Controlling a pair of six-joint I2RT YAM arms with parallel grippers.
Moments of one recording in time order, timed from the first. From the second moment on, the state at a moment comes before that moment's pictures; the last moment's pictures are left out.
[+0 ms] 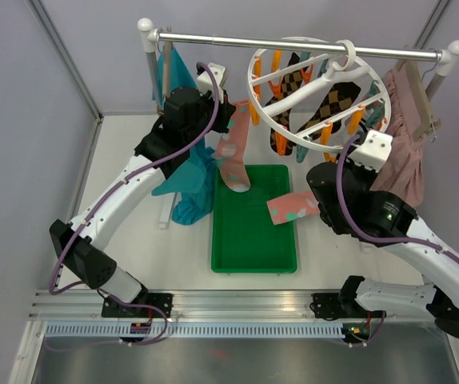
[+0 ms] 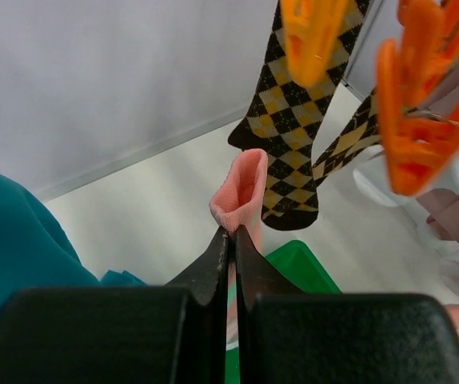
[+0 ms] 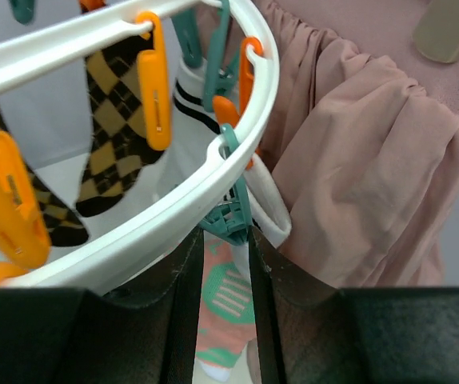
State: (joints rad) left arm -0.62 1.55 1.65 -0.23 -0.06 -0.08; right arm 0.97 1.04 1.39 -0.94 1.46 0.57
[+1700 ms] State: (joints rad) left arm -0.68 1.52 1.65 -0.24 0.13 -0.04; right arm 0.33 1.15 1.35 -0.37 0.98 0.21
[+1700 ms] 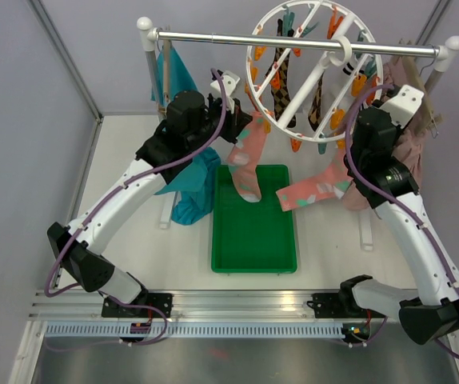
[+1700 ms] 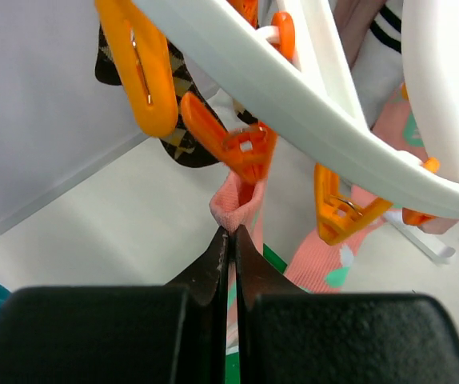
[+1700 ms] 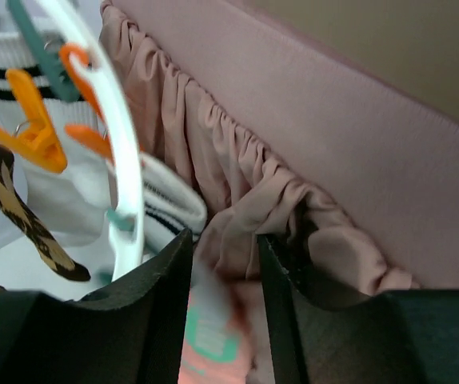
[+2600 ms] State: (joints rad) left arm -0.84 1.56 1.71 -0.34 0.13 0.14; right arm 0.30 0.90 1.59 -0.68 0.25 0.37
